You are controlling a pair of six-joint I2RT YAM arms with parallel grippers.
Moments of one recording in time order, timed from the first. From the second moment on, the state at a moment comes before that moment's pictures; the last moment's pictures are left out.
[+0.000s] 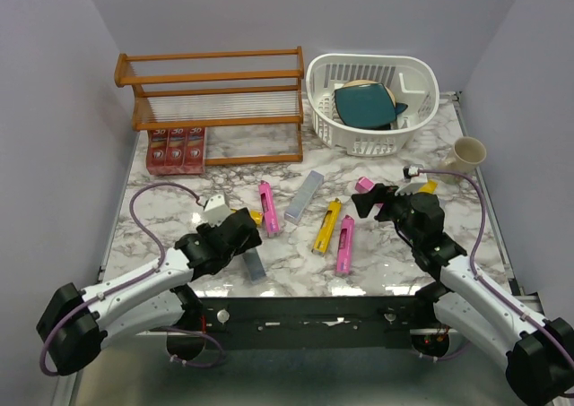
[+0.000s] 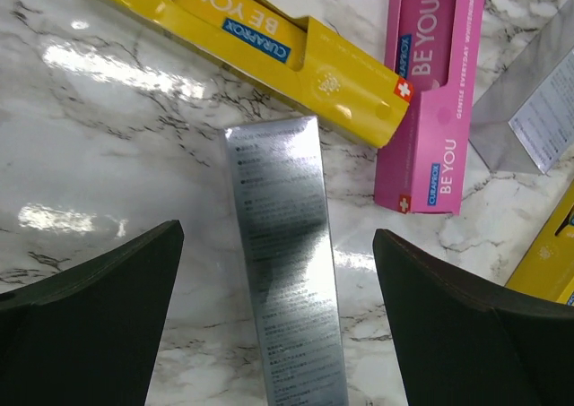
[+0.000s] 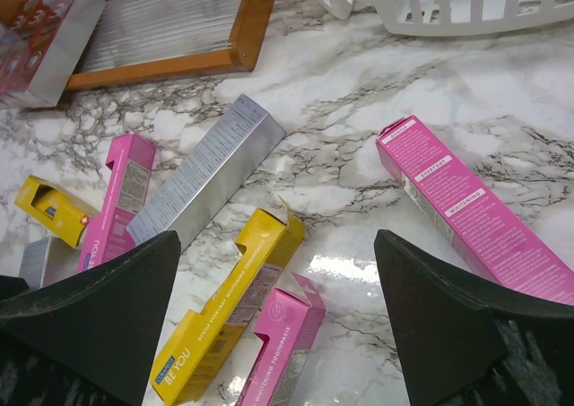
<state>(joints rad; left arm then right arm) -0.81 0.86 0.48 -0.54 -0.50 -1.04 0.42 0.79 0.34 0.19 0.02 0.42</state>
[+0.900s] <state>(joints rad) -1.22 1.29 0.65 -0.79 -0.64 -1.47 0.42 0.81 0.34 0.19 0.00 0.42</state>
